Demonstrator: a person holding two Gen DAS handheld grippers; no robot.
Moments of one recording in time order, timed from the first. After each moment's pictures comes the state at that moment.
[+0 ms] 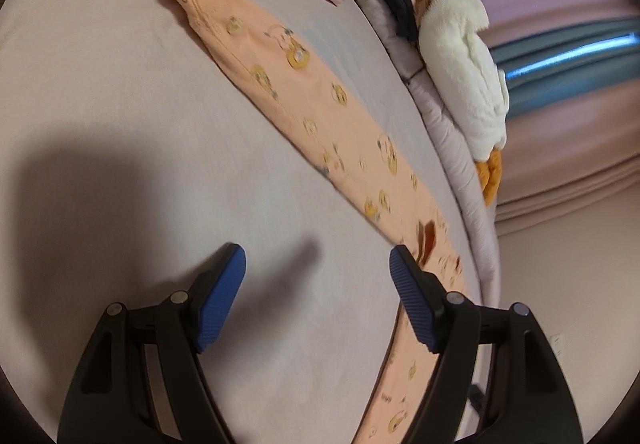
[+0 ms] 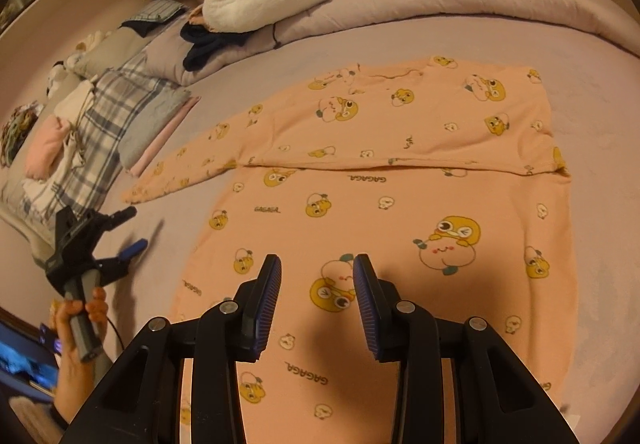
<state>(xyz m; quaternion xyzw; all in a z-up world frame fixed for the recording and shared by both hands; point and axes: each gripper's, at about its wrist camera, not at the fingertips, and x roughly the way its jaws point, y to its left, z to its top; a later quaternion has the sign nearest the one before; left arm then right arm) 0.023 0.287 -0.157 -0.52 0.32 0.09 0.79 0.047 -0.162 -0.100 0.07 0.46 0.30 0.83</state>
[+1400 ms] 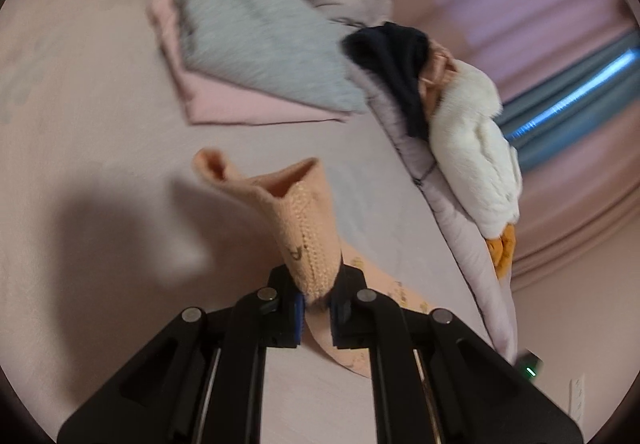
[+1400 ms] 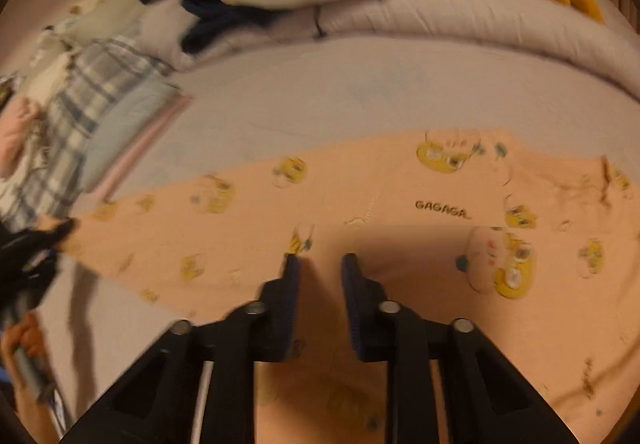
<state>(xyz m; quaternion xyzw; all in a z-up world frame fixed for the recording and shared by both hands) 0.060 0.372 -0.113 -0.47 0.25 0.16 0.83 0.155 0.006 -0.132 0.00 0.48 0.31 0.82</state>
